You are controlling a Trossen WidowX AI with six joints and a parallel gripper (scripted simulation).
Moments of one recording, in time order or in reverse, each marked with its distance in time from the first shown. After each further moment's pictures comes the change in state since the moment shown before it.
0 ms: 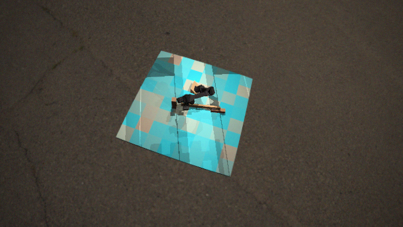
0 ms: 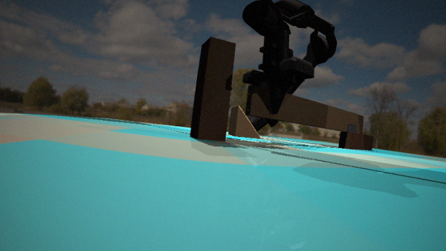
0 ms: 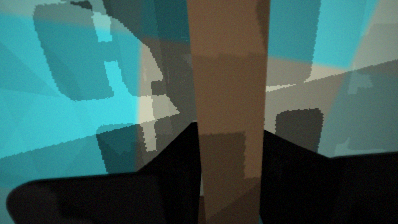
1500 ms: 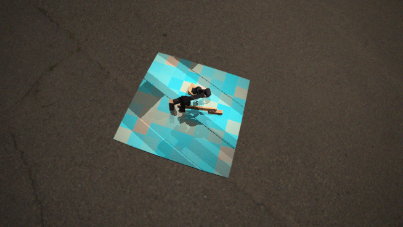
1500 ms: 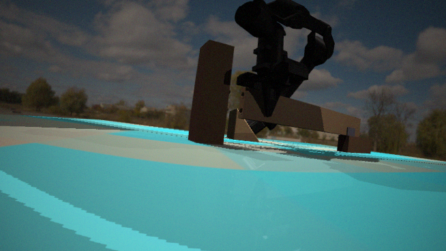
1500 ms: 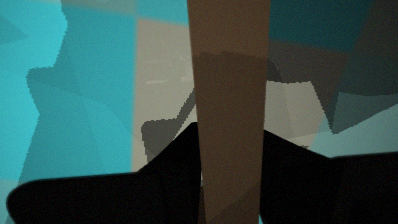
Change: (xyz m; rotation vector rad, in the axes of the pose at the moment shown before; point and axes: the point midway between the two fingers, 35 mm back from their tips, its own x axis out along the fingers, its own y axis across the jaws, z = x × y) arm 0.001 0.000 -0.013 -0.001 -0.001 -0.001
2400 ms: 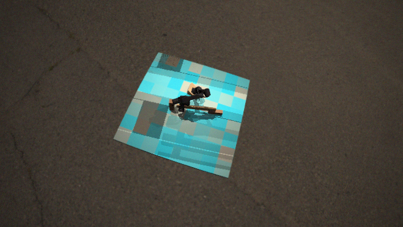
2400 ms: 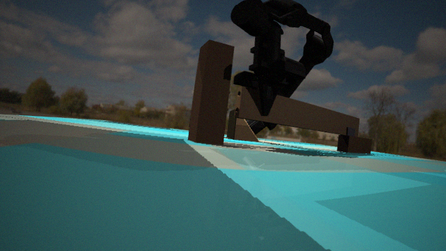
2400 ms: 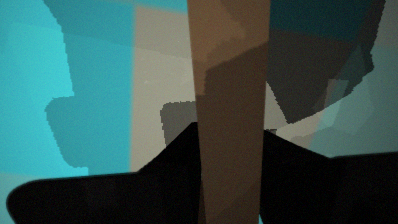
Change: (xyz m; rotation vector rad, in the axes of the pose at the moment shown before) arm 0.000 0.000 -0.008 0.000 0.001 0.000
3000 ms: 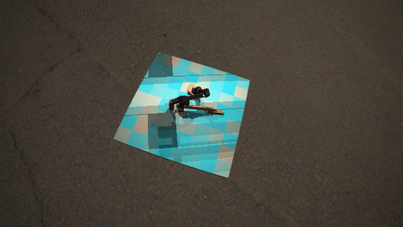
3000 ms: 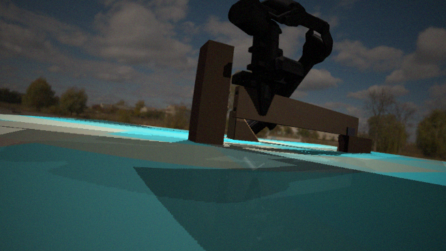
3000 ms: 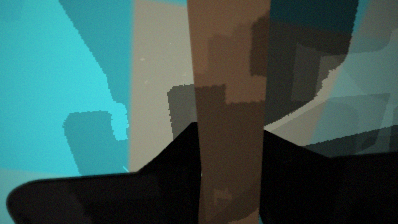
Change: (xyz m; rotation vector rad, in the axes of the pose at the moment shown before) arm 0.000 0.000 -0.005 0.000 0.000 0.000
